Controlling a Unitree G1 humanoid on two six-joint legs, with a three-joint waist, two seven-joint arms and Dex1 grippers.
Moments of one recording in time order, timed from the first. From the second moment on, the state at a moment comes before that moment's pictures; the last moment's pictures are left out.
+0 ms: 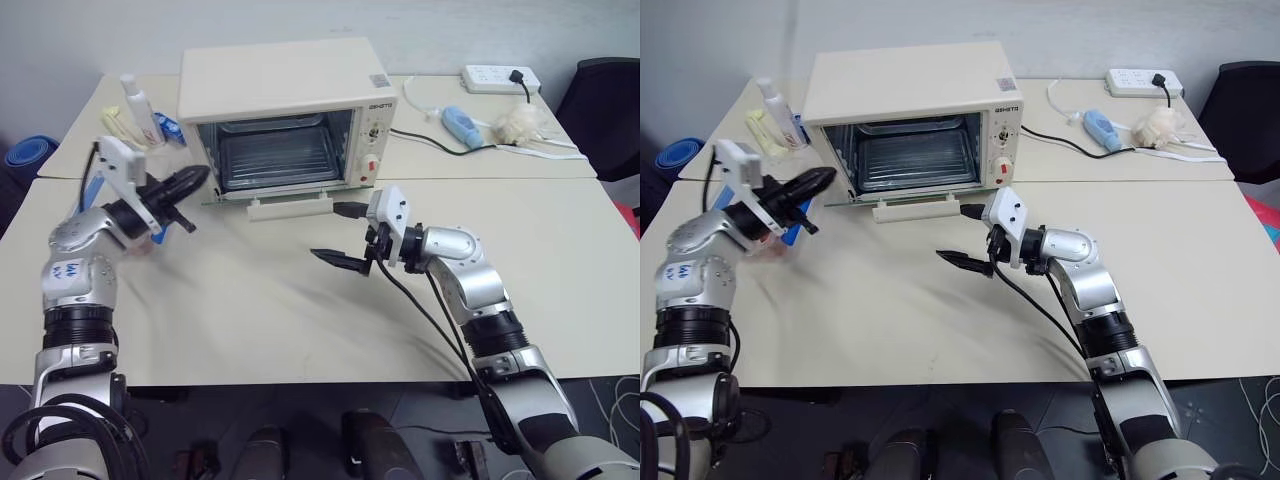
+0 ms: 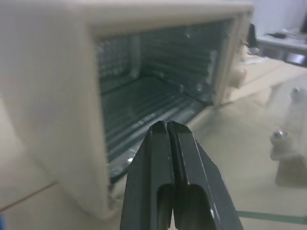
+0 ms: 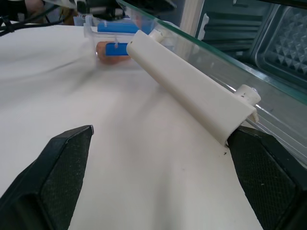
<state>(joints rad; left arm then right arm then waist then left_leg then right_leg) -0.70 0.64 0.18 0.48 -0.45 0.17 -0.89 -0.67 -0.33 0.14 0.23 0.25 0.07 1.02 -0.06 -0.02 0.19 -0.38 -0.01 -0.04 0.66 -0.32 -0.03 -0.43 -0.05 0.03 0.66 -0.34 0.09</state>
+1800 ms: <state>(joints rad) -0.34 0.50 0.88 -0.21 -1.17 1.07 0.50 -0.34 -0.45 0.00 -0.10 0.56 -0.08 1.18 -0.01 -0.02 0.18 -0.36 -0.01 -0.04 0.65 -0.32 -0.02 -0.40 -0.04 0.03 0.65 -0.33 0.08</state>
